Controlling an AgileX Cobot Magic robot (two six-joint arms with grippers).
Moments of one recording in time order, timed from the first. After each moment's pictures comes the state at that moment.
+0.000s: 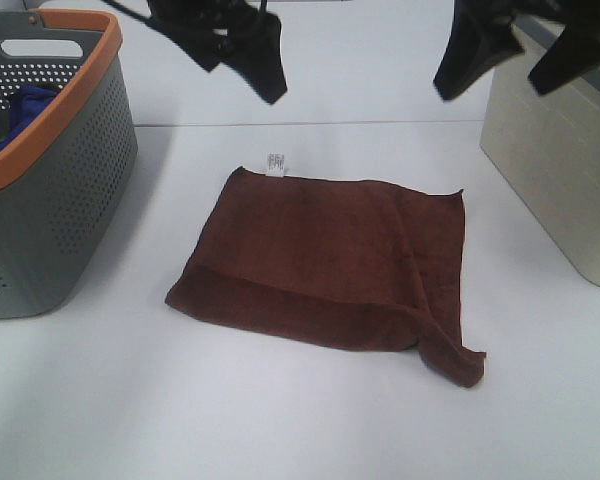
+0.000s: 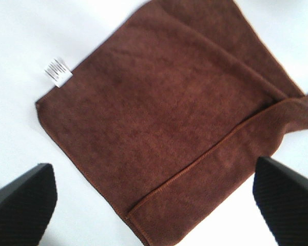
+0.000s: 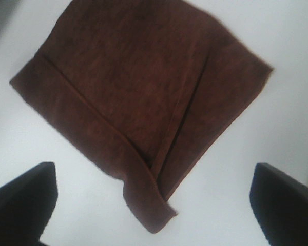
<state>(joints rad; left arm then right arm) -0.45 2.10 -2.12 -0.29 1.22 0.44 0.23 1.55 -1.45 0.26 0.94 -0.14</state>
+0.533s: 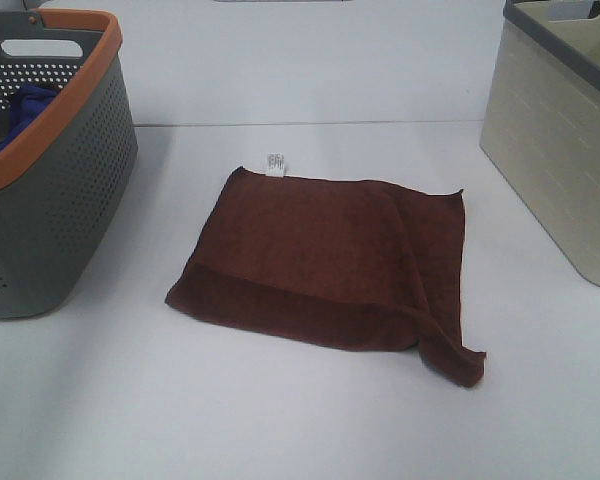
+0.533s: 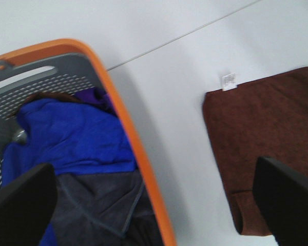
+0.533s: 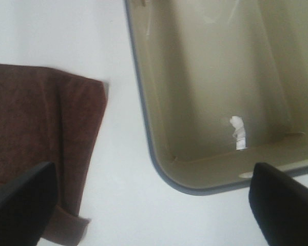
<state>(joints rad) -0.23 1.78 -2.05 0.01 1.22 0.12 -0.10 1.47 -1.60 0.09 1.09 0.04</state>
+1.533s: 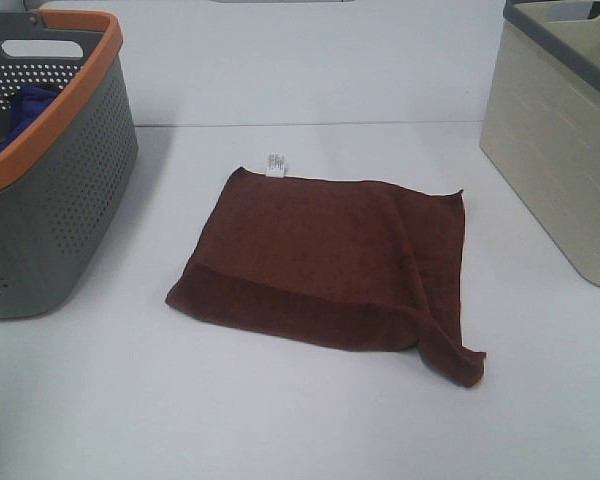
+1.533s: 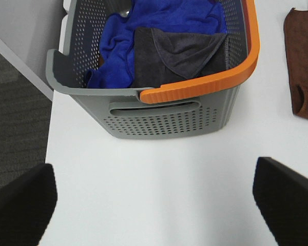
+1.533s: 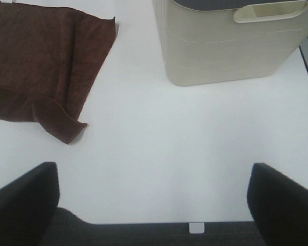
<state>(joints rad) 0.01 0.60 -0.85 0.06 1.02 0.12 -0.13 0.37 -0.78 0.11 1.09 -0.09</state>
